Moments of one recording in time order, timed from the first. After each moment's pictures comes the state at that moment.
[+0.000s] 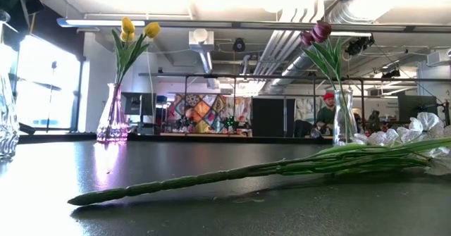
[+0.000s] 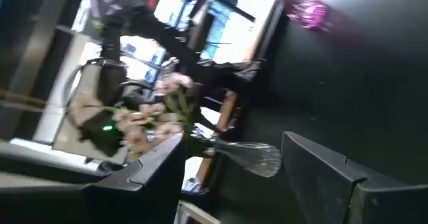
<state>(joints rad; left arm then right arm) -0.83 1.14 0.87 -0.81 -0.45 -1.04 0.54 1.41 0.97 0.15 0.82 1.33</state>
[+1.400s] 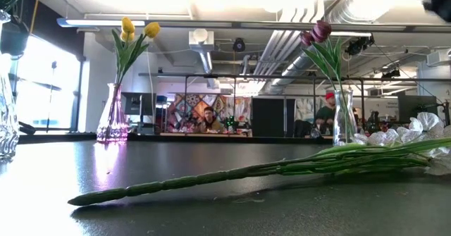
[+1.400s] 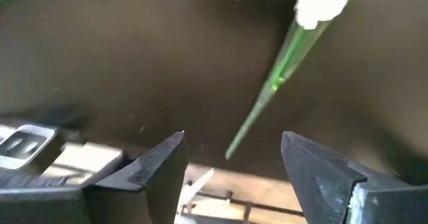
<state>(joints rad) -1.04 0.49 0.91 -0.75 -0.69 -0.50 0.71 1.58 1.10 -0.76 -0.17 2.17</state>
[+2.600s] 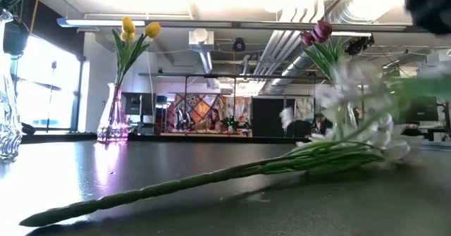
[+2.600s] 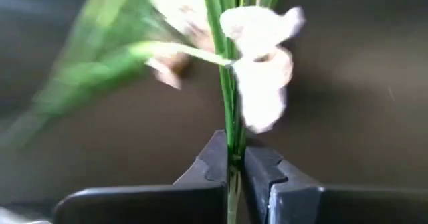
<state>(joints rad) -1.04 0.49 0.91 -0.82 -0.95 -0.84 0.75 1.66 1.10 -0.83 0.22 2.18</state>
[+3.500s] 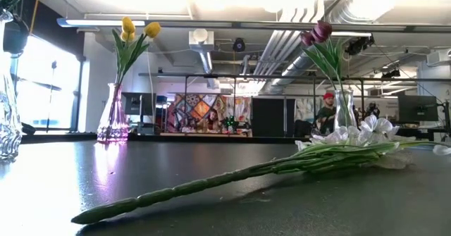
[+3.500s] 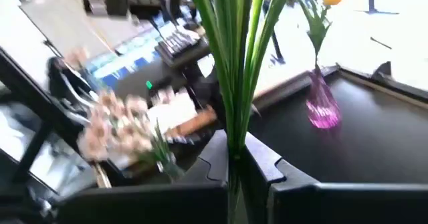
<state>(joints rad) -1.04 0.51 0.91 -0.46 -1.11 -0.57 0.26 1.37 1.10 0.08 0.42 0.49</state>
